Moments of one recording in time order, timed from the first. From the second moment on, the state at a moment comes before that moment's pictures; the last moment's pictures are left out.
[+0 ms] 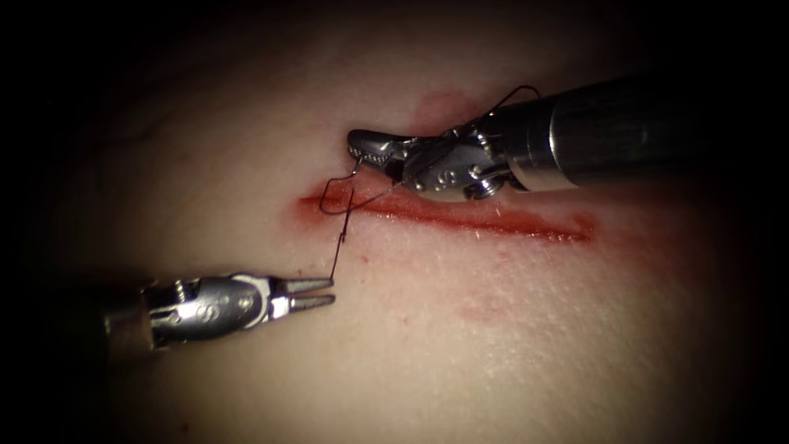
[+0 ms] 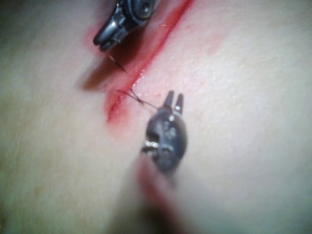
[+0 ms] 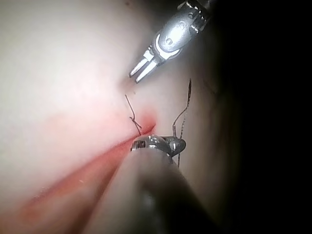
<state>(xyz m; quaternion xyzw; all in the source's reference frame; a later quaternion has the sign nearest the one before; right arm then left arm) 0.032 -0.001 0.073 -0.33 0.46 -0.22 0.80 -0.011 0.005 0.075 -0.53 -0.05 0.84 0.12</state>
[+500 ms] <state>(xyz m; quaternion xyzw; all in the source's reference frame) 0.032 -0.001 0.074 -0.33 0.45 -0.21 0.80 -0.015 0.009 0.076 -0.52 -0.05 0.84 0.13</state>
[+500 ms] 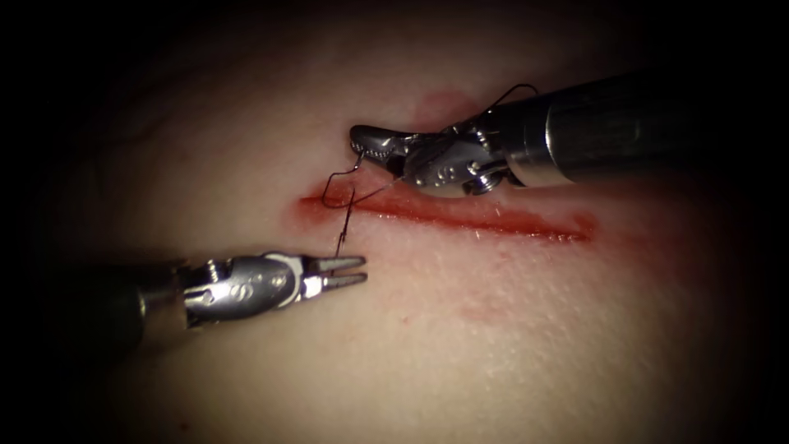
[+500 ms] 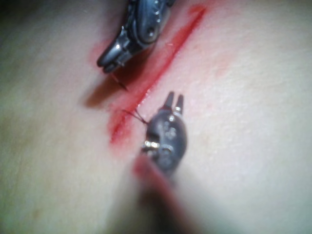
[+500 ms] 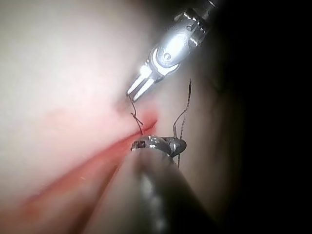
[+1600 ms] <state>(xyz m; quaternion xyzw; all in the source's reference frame) 0.031 -0.003 0.077 -0.32 0.47 -0.16 0.81 -0.017 0.010 0.087 -0.49 -0.05 0.86 0.12</state>
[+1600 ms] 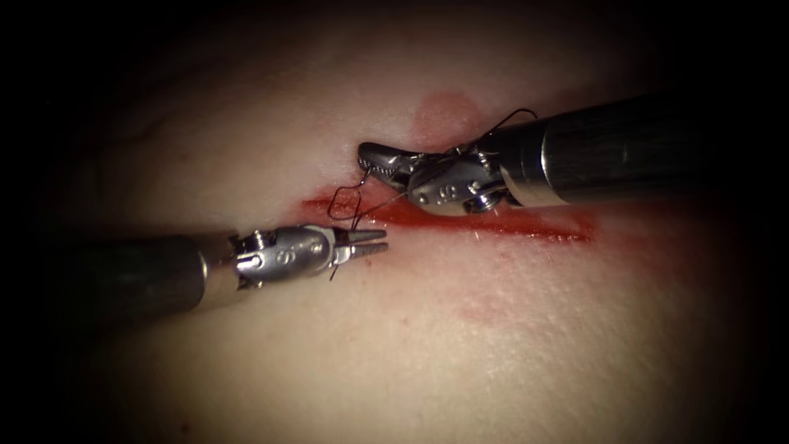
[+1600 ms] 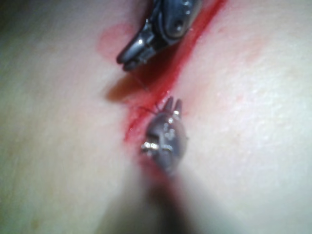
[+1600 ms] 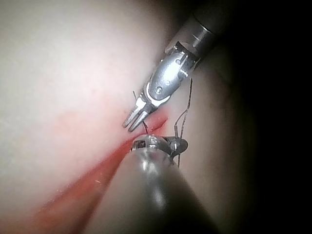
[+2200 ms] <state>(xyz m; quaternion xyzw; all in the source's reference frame) 0.030 -0.003 0.078 -0.22 0.50 -0.06 0.84 -0.017 0.008 0.090 -0.47 -0.06 0.87 0.13</state>
